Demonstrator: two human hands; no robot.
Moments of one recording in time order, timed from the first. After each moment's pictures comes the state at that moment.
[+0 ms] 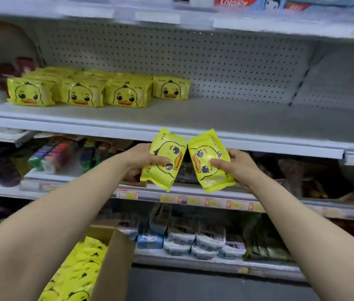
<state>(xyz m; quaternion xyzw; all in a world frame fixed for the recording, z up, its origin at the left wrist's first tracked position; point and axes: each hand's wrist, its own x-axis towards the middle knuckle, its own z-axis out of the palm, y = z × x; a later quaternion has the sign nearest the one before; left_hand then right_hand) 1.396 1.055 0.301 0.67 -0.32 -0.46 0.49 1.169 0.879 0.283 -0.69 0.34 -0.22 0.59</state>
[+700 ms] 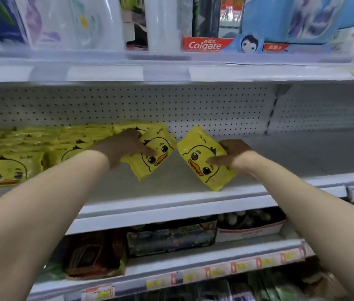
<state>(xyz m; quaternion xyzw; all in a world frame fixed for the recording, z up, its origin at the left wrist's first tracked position) 1.542 0.844 0.408 0.79 -0.48 -0.25 0.30 1.251 0.729 0.389 -0.83 0.39 -0.22 0.34</state>
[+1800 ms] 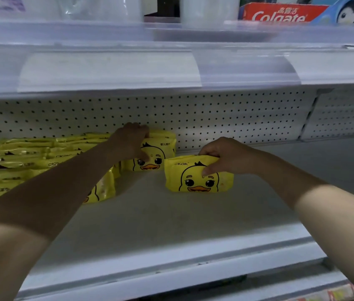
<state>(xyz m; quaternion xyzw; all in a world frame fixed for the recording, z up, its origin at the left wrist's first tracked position) 1.654 0.752 0.389 0.78 -0.62 0.09 0.04 1.371 0.667 0.394 -0.91 0.27 -0.09 0.30</state>
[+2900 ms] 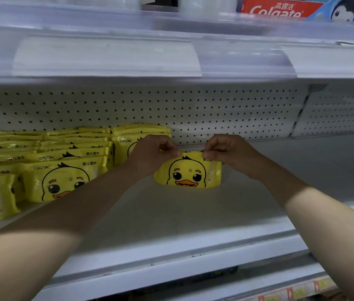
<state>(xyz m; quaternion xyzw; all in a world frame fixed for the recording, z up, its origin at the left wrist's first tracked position) 1.571 0.777 0.363 0.67 -0.61 -0.12 0.41 1.349 0.667 0.370 -0.80 0.25 -0.28 0.47</state>
